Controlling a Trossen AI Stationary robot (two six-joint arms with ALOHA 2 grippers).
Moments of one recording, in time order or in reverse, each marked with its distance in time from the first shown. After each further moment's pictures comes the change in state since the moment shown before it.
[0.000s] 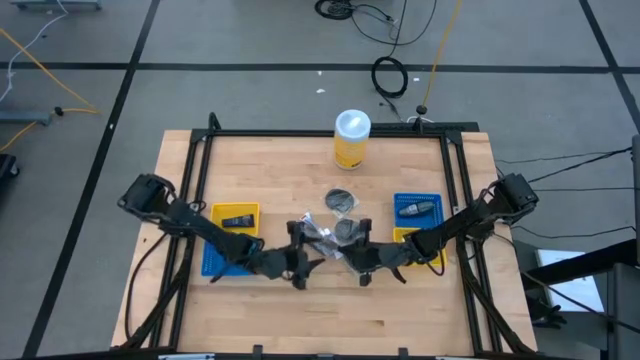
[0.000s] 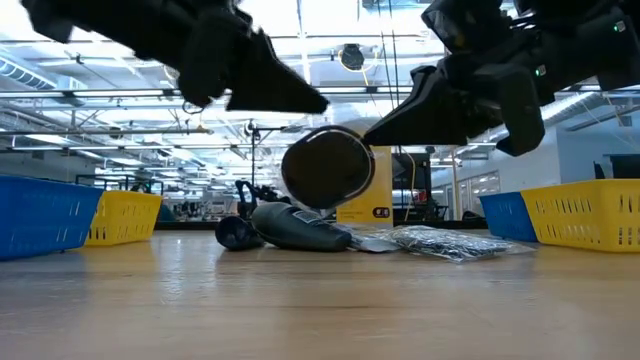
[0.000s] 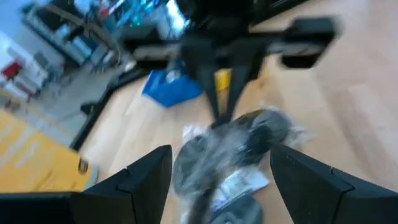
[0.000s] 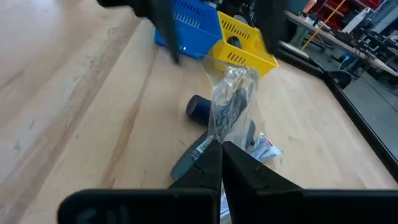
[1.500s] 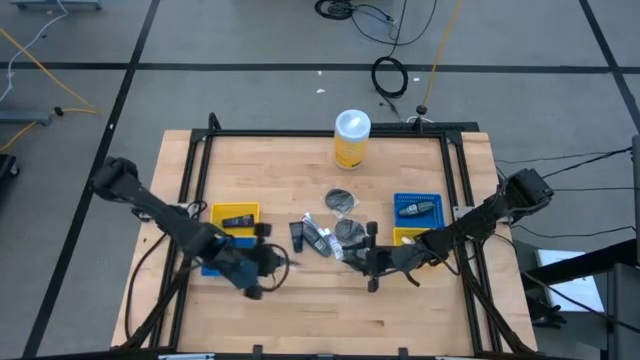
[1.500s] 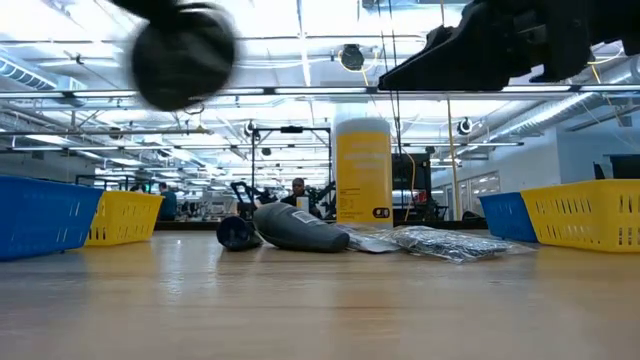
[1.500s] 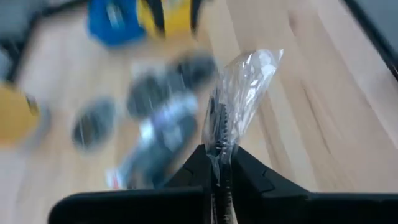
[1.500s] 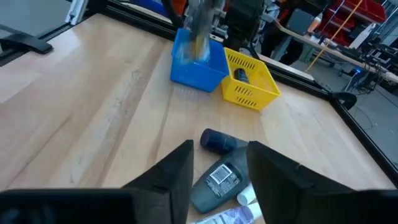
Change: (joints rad) left arm -0.124 -0.341 0.219 -1.010 0.218 -0.414; right arm 0.065 -0.130 -0.004 -0.052 0.003 0.036
